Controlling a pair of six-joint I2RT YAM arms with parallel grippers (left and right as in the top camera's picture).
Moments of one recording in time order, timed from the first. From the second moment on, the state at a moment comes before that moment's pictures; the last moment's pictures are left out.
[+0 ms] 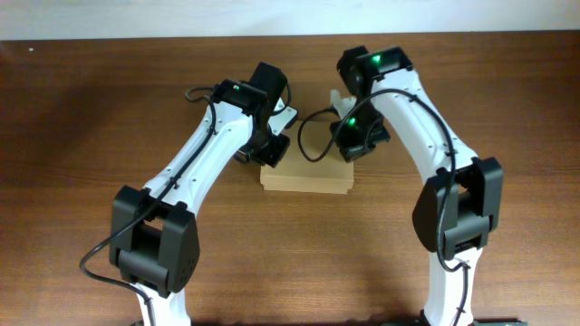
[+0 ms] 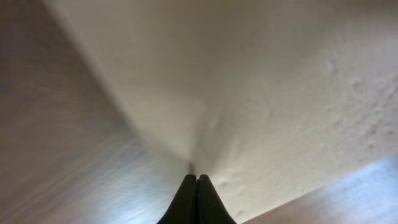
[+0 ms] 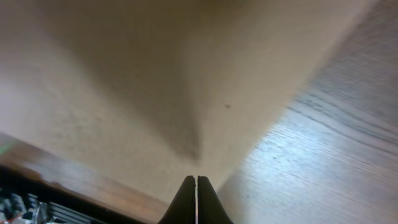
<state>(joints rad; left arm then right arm) -0.43 1.98 1.73 -1.19 0.07 0.11 0.30 2.16 2.02 -1.54 -0.20 -0.03</state>
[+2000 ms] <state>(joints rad) 0.22 1.98 2.38 -1.40 -0.16 0.08 -0.20 2.16 2.59 -1.65 -0.18 -0.02</state>
